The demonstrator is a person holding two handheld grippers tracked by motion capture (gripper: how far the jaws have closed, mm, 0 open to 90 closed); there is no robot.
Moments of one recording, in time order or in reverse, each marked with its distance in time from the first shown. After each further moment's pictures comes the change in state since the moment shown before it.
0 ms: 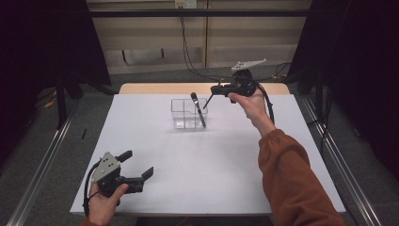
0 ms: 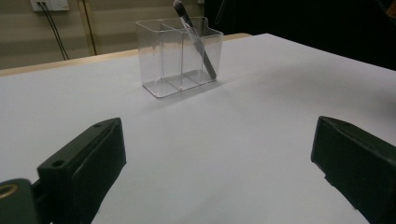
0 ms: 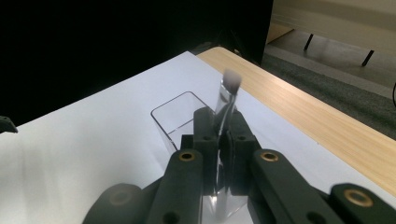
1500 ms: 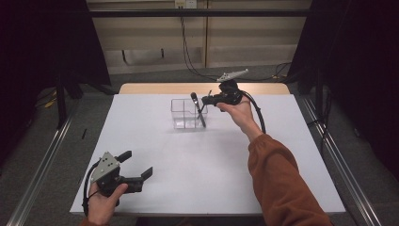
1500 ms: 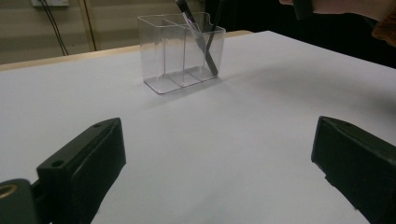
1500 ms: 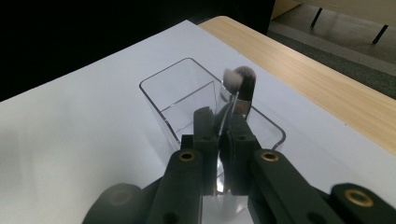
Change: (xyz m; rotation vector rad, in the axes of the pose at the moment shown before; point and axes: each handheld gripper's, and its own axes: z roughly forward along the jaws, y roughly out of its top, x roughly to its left) left arm 0.003 -0.002 0.000 0.014 -0.004 -0.006; right arm 0.004 -0.024 0.046 0.083 0.001 -0.002
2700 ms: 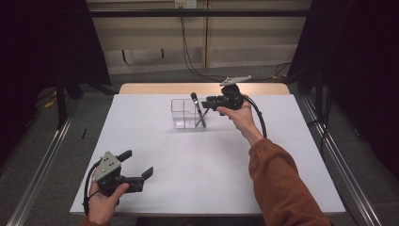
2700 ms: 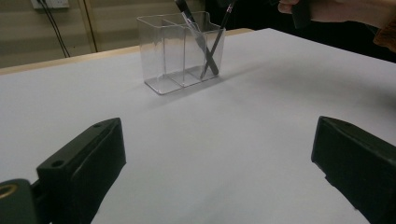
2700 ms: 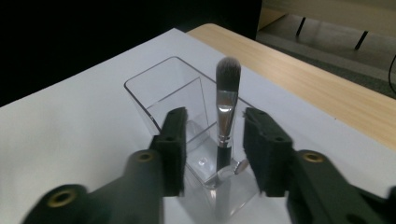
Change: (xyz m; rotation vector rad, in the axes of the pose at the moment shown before) left arm -0.001 0.002 0.003 0.001 0.011 0.018; right arm -0.001 -0.018 0.002 -0.073 -0.050 0.027
